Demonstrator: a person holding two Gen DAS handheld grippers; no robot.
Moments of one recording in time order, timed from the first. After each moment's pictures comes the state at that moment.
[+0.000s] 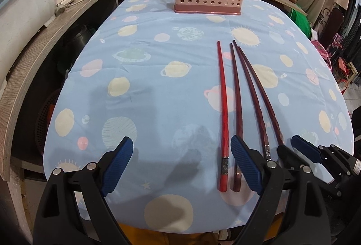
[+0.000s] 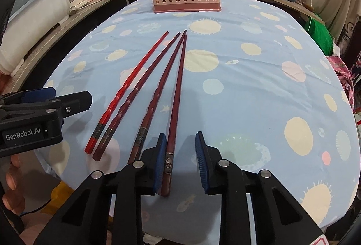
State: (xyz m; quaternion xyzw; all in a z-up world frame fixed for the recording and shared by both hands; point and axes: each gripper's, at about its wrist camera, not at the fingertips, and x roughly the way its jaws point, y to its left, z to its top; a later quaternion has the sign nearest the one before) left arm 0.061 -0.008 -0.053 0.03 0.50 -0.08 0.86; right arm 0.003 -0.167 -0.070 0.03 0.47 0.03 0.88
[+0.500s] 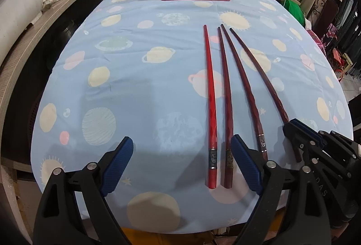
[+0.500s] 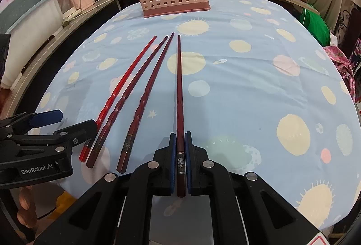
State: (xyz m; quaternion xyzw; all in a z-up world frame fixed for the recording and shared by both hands) left arm 0.061 -0.021 -0.071 0.04 0.52 -0.10 0.85; right arm 0.008 -0.183 -0.072 0.06 0.47 0.03 0.88
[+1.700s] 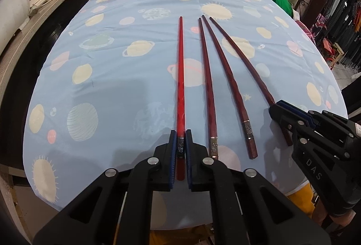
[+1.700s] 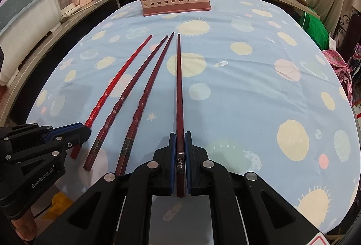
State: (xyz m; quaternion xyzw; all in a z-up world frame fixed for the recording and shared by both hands) left arm 0.051 -0.032 -0.075 0.05 0.52 -0.14 0.84; right arm 0.012 -0.178 -0.071 0.05 0.48 0.03 0.88
